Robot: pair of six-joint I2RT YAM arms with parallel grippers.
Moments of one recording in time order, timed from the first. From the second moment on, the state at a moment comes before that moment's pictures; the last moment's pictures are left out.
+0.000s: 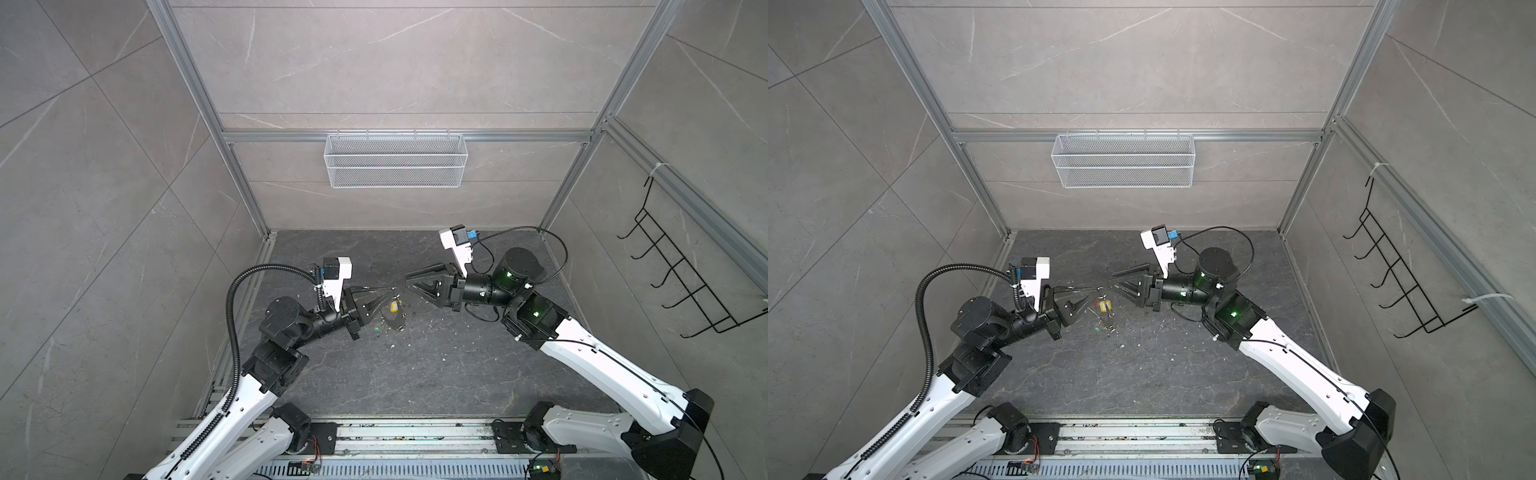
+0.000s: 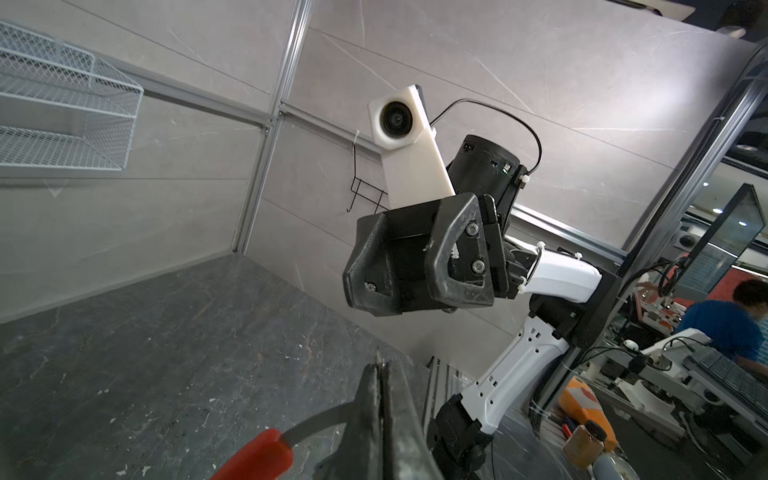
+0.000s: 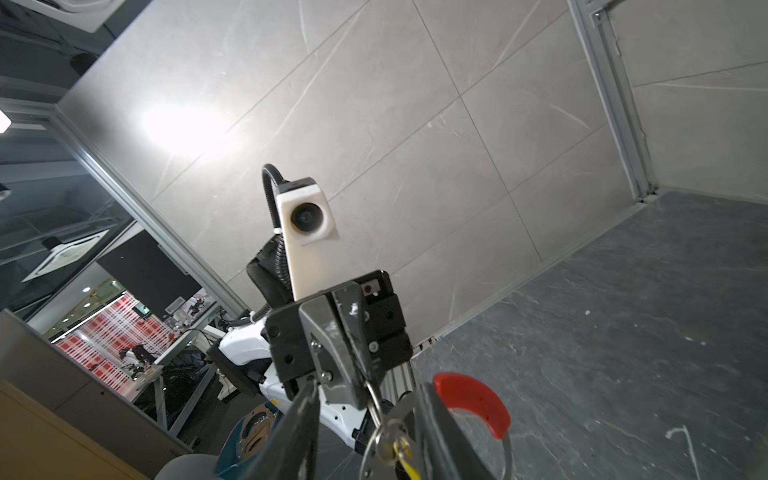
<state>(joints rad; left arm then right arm) -0.63 0.76 0.81 0.21 0.60 -0.50 0.73 1.19 1.17 0.18 -0.75 0.69</state>
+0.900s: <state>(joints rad) -0.63 0.75 0.79 0.27 0.53 -0.50 0.78 1.20 1.17 0.14 -0.71 0.63</state>
